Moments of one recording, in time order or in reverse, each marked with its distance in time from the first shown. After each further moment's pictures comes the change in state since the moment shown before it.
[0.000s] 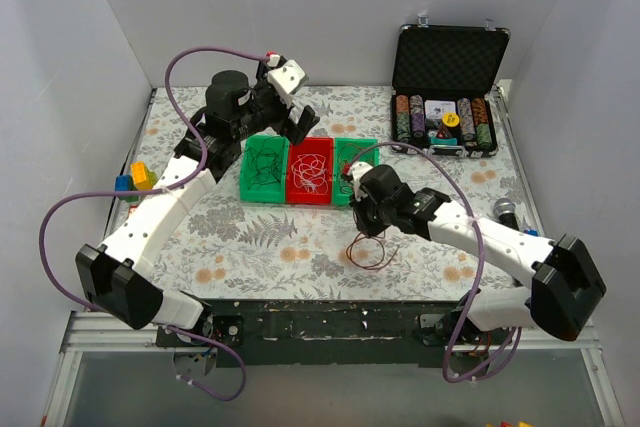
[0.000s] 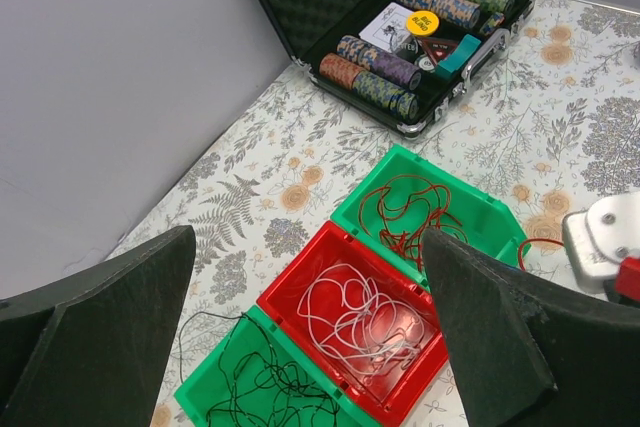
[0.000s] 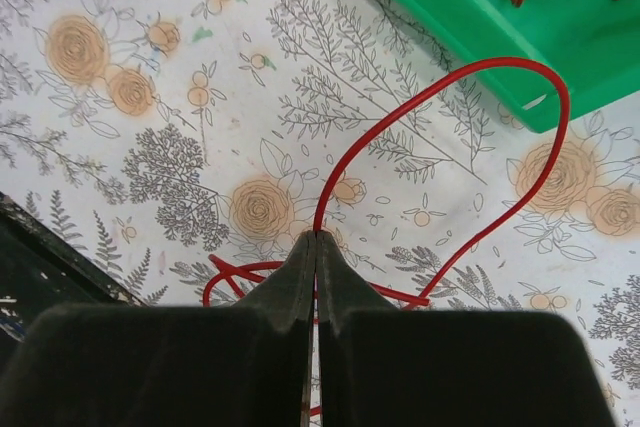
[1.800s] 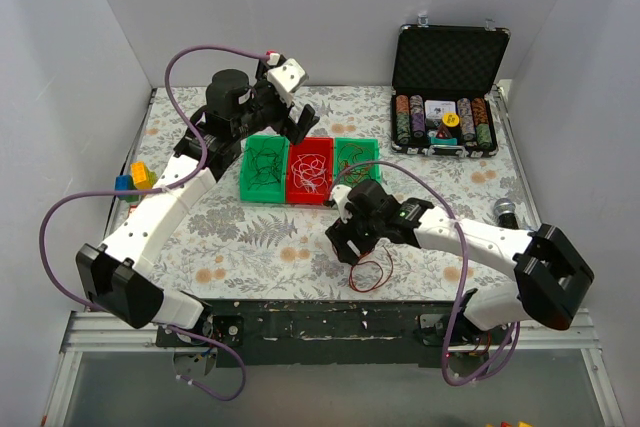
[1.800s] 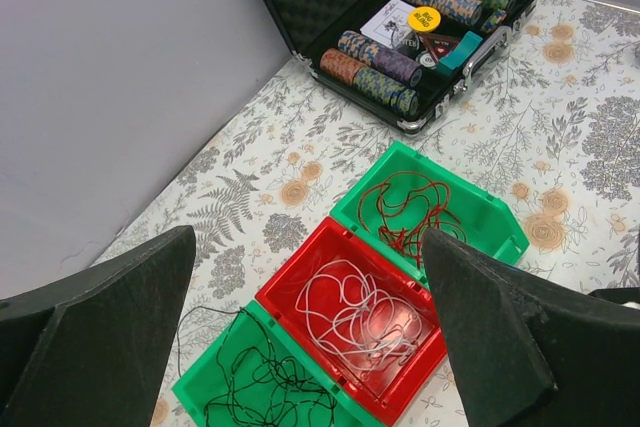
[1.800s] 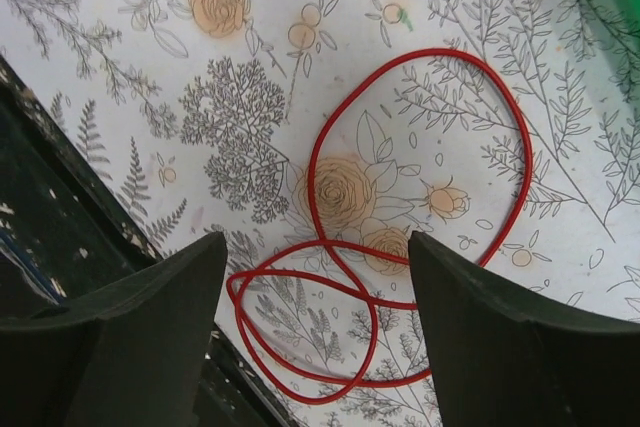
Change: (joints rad) left arm 0.000 0.006 0.013 -0.023 -0.011 -0.010; right arm 0.079 0.043 -0.058 0.089 -0.153 -0.124
